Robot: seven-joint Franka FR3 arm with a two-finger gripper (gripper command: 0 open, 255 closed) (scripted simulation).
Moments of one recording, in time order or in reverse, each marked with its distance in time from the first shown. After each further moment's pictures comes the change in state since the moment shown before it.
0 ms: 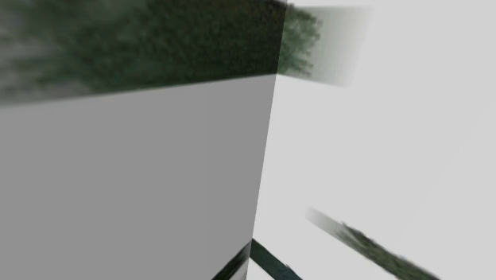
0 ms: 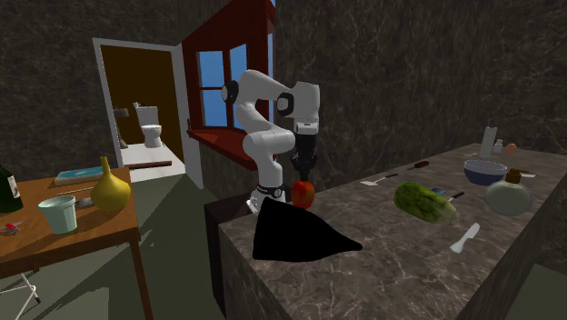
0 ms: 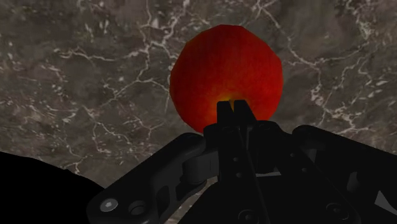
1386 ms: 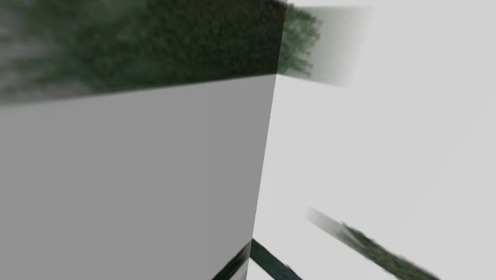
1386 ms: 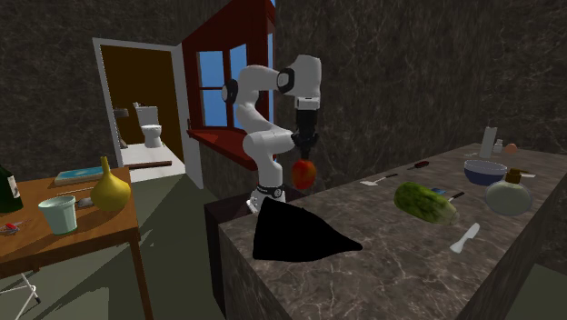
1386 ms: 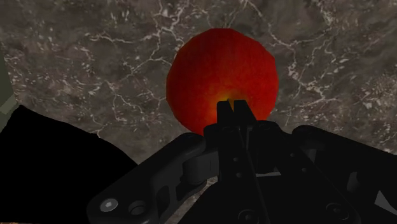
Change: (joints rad) arm 0.001 -0.001 0.002 0.214 0.005 -0.214 -0.011
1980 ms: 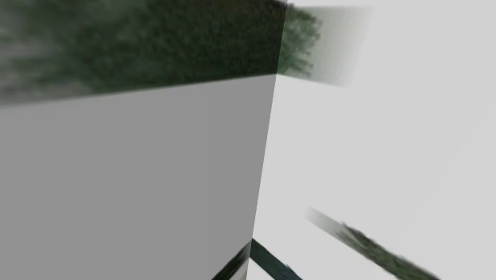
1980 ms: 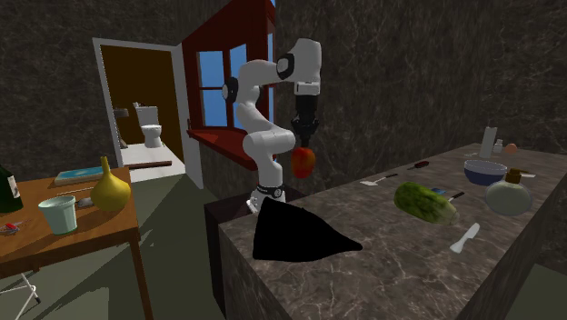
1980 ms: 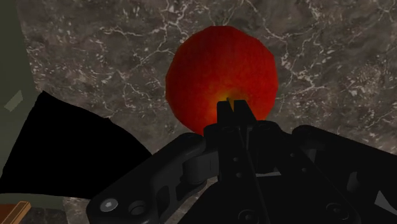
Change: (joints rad) arm -0.005 0.030 -0.006 0.135 -0.005 -0.104 -0.012
